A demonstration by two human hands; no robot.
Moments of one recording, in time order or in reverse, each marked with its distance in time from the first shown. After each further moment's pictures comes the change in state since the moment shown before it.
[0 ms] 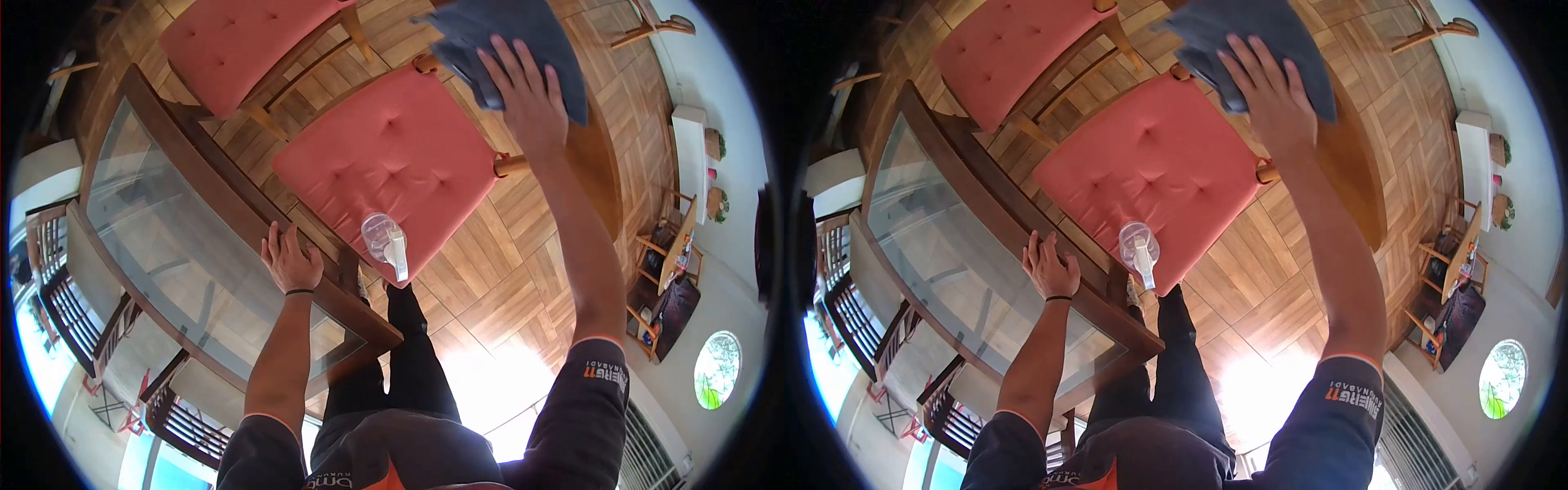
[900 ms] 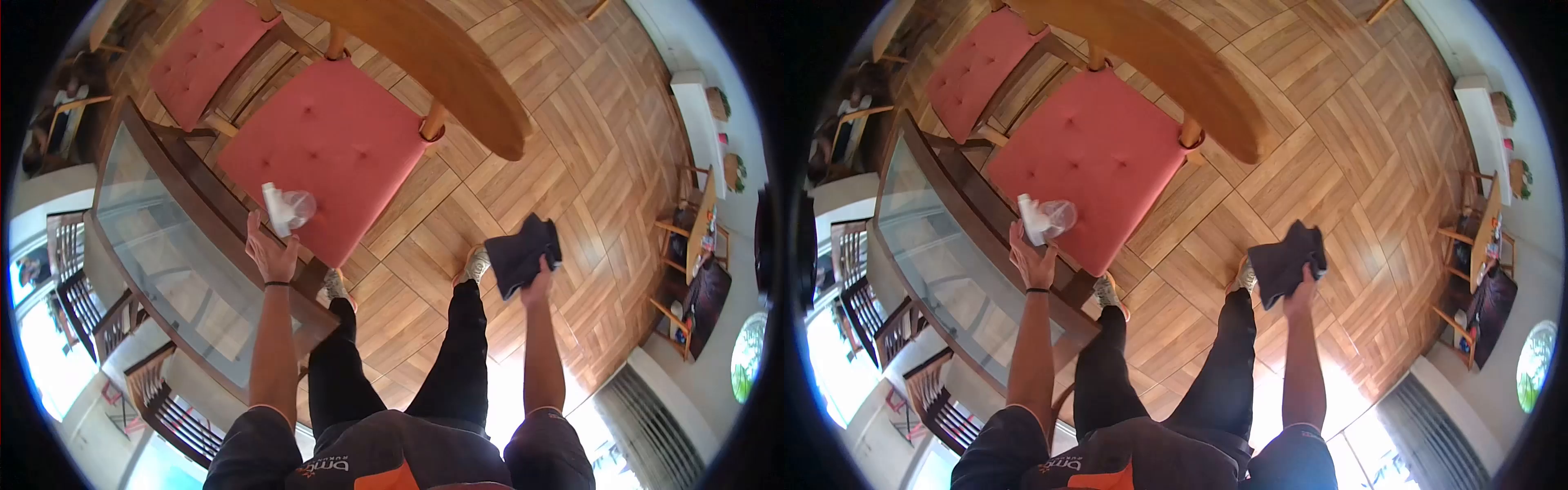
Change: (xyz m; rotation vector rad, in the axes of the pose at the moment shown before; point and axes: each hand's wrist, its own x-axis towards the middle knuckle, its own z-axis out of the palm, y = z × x) left_hand -0.071 0.113 0.018 -0.348 0.044 -0.075; right_hand -0.557 -0.023 0.105 -2.176 0.274 -2.090
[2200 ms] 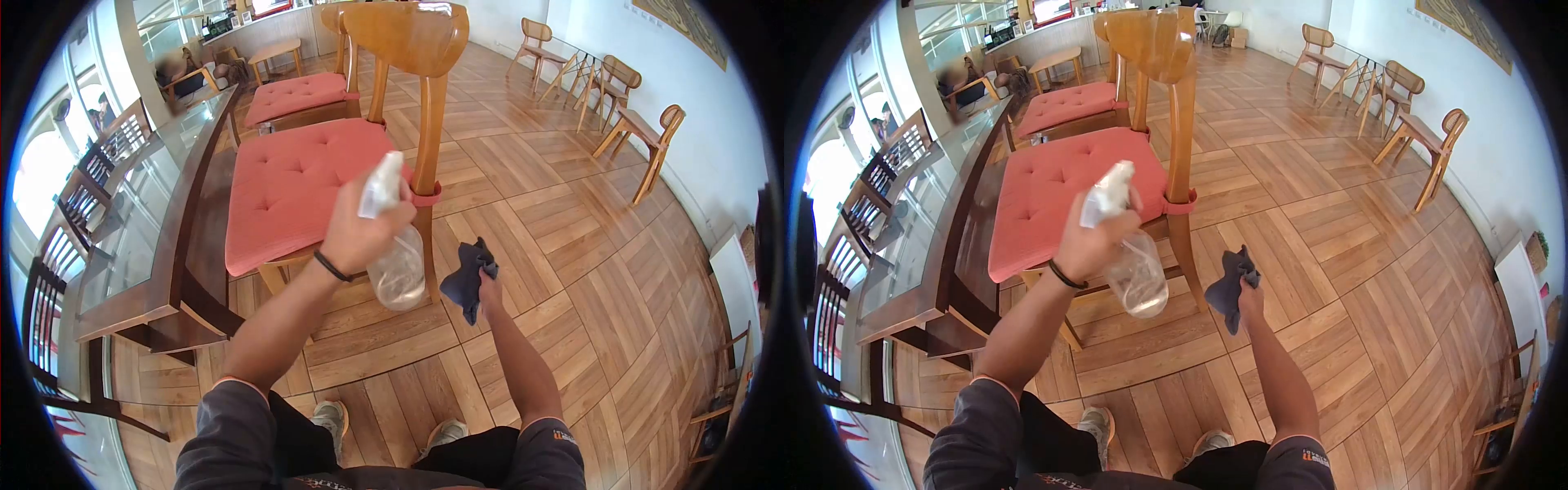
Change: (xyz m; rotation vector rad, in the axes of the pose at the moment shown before) left_hand -0.066 0.223 0.223 -0.820 0.155 0.556; right_hand 0.378 0.112 0.195 -0.600 -0.704 -0.444
